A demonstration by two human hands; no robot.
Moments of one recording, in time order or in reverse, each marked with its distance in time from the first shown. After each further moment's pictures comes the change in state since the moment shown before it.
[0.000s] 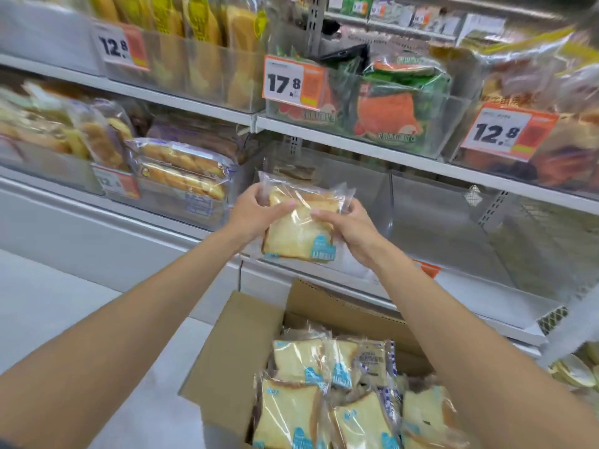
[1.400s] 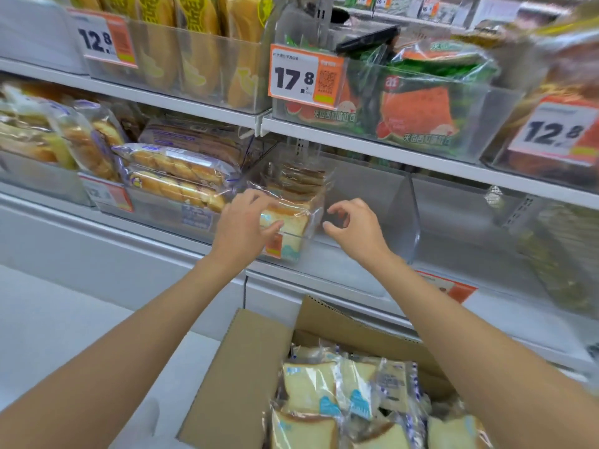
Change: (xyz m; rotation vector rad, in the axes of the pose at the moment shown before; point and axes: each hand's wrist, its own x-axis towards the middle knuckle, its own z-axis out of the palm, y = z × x) left_hand 0.035 -0.040 -0.024 0.795 0.193 0.562; right_hand 0.062 0.023 0.007 -0.839 0.178 -0.413
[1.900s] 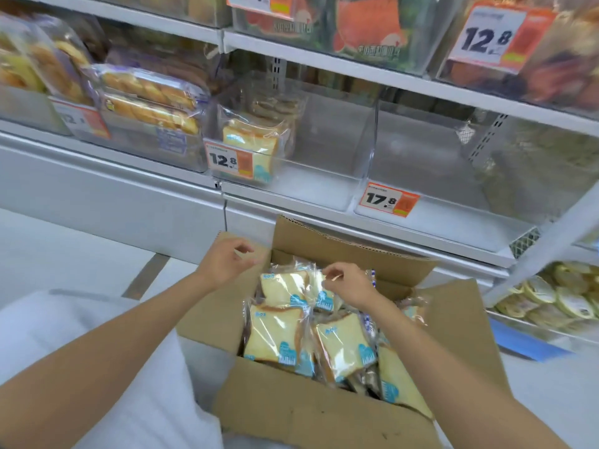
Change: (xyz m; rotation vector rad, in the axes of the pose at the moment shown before) left_hand -0.182 0.030 0.030 -0.277 -0.552 -0.501; right_hand -0.220 0.099 0.020 0.100 -0.432 0.431
